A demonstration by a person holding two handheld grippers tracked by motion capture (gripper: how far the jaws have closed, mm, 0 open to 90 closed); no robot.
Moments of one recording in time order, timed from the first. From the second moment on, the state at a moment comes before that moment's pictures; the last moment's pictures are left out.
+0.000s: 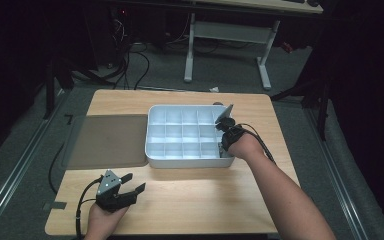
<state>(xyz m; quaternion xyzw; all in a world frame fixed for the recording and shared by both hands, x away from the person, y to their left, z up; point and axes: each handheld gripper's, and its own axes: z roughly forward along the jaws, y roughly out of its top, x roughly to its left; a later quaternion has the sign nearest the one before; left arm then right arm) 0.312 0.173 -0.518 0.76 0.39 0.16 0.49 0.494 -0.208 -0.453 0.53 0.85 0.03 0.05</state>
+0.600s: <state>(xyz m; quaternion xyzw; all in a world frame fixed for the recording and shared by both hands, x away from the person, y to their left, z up) 0.312 0.170 -0.518 0.76 0.39 0.16 0.49 0.489 -0.214 -0.443 0.53 0.85 0.06 0.06</state>
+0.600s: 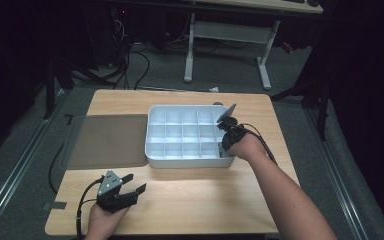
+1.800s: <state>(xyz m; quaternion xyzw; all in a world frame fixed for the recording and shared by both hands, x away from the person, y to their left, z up) 0.308 0.172 -0.525 0.77 0.40 0.16 0.46 0.337 -0.288 -0.469 0.49 0.76 0.36 0.20</state>
